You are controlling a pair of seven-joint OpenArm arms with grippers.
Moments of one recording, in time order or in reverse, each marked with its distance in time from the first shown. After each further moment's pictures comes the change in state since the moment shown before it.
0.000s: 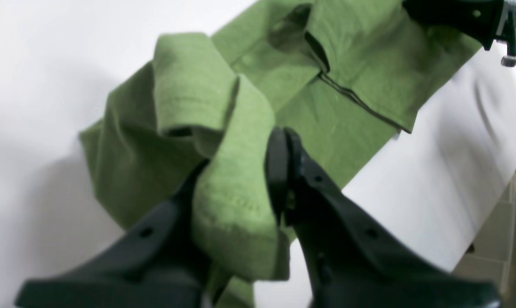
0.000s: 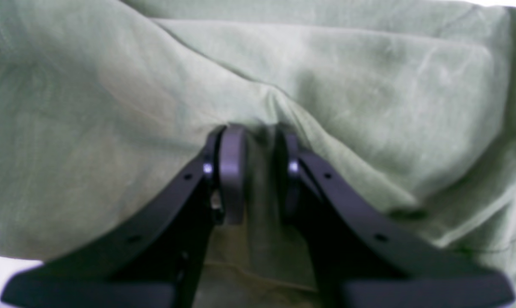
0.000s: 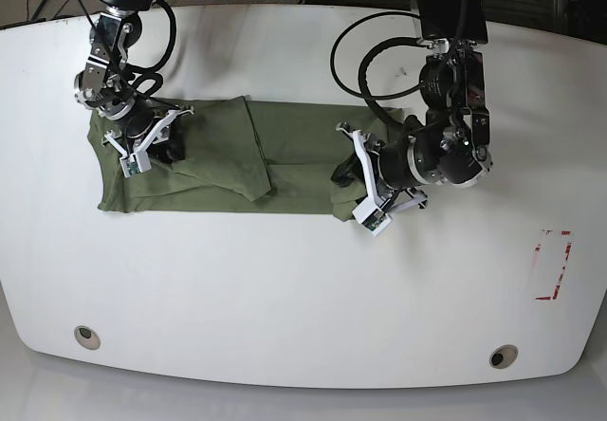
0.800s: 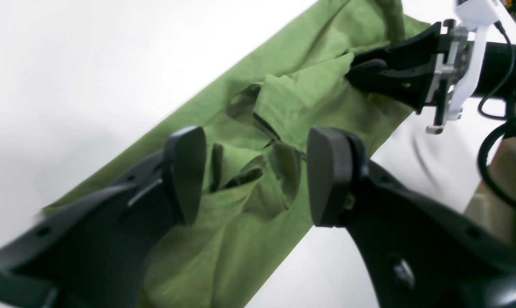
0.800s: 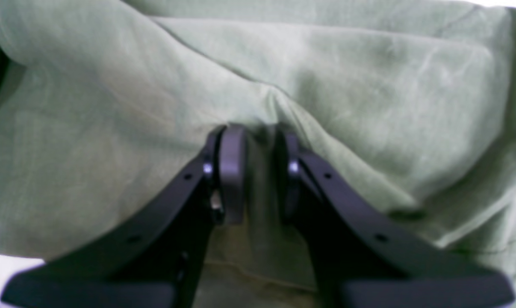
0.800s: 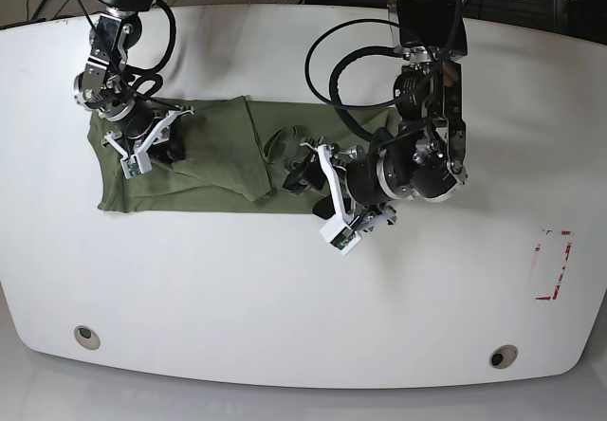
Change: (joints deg) left arm -2.6 4.4 5.2 2.1 0.0 5.4 0.1; right arm 0.2 0.0 -0.2 1.2 0.0 0.0 -2.4
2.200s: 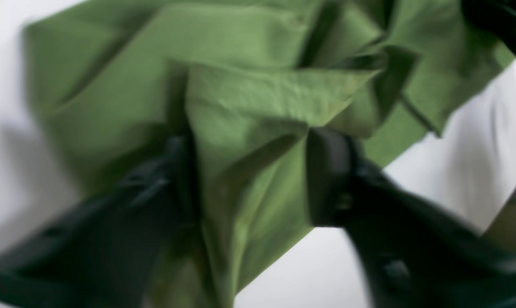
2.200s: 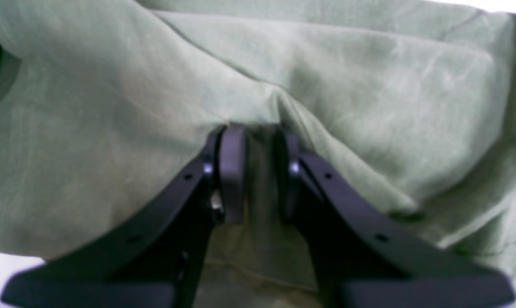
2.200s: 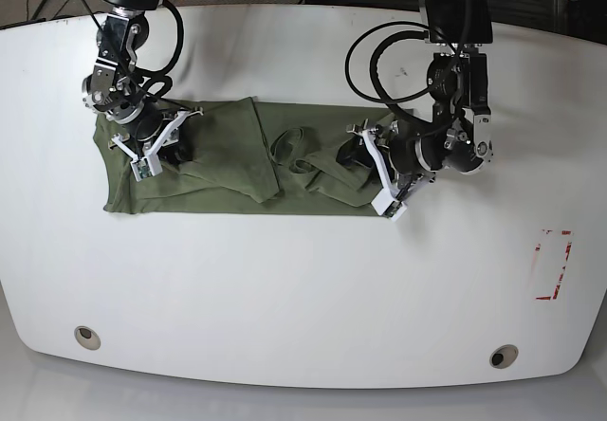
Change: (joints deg) left arm 3.8 -6.4 -7.9 -13.5 -0.1 -1.0 -5.7; right arm -0.1 -1.1 -2.4 1.6 -1.1 -1.0 -0.4
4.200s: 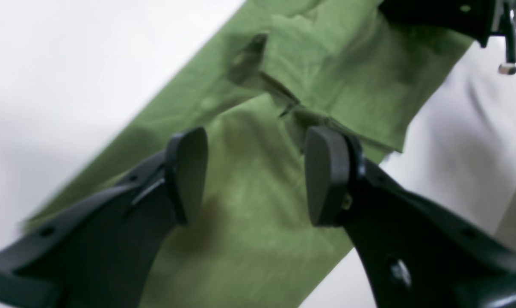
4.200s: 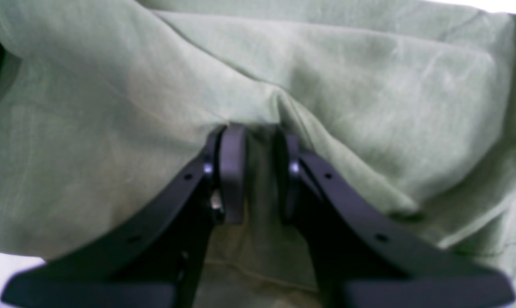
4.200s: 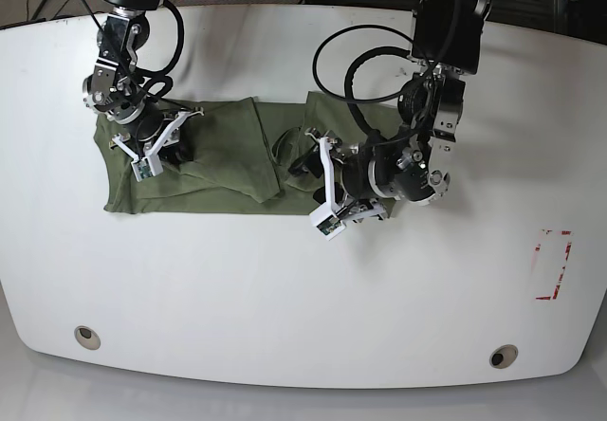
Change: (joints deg) left arm -7.3 -0.1 16.3 -1.1 2.8 -0.2 -3.9; right arm 0.1 -0.1 0.0 0.0 0.0 0.0 -0.1
